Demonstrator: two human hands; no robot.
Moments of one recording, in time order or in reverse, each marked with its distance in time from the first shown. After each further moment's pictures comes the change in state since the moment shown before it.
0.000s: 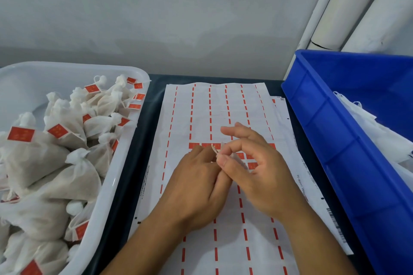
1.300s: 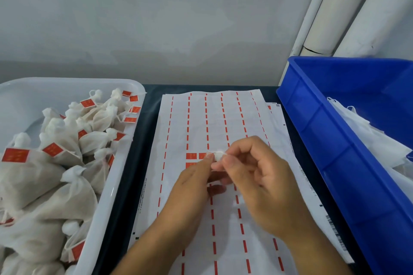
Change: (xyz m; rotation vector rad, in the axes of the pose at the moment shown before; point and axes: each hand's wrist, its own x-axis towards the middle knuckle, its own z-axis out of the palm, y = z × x) left_hand 0.007 0.012 0.000 -1.019 -0.013 -0.518; right_hand -0.006 -0.023 -0.005 0.346 0.029 -0.051
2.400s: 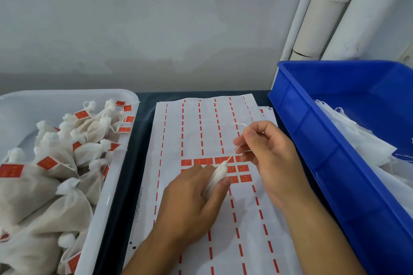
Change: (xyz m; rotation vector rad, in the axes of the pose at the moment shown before) left_hand 0.006 -0.022 -0.007 0.933 0.203 0.473; right_hand 0.032 0.013 -0.026 0.006 0.311 0.224
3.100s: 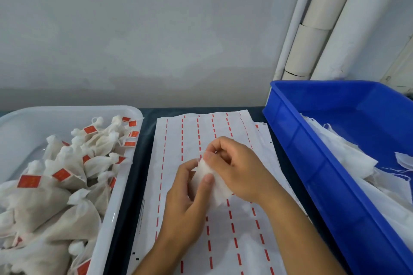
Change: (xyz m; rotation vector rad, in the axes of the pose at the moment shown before) left_hand 0.002 0.011 -0.009 -0.653 0.149 -0.135; right_hand 0.011 -0.022 0.025 -0.397 -0.358 -0.129
